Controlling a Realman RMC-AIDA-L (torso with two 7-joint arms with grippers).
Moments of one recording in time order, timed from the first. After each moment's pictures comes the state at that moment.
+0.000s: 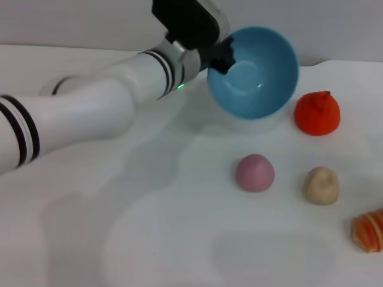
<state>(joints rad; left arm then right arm) -0.80 -2.07 2.09 0.66 1.99 -0.04 -2.34 0.31 2.00 -0.71 -0.39 -1.43 -1.24 1.56</state>
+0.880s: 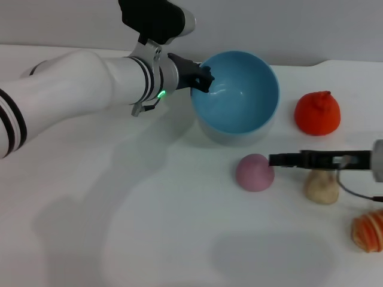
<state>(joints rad) -0.79 -2.07 1.89 0.61 1.97 0.22 -2.43 0.65 2.07 -0.79 -0.45 -2.17 -1.20 2.11</state>
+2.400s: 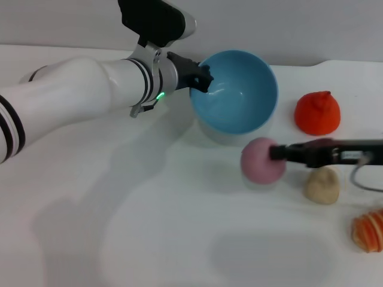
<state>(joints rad) -0.78 -2.07 1.92 0.63 1.98 0.19 -2.42 0.58 2.07 -0.86 -0.63 -2.02 -1.46 1.93</state>
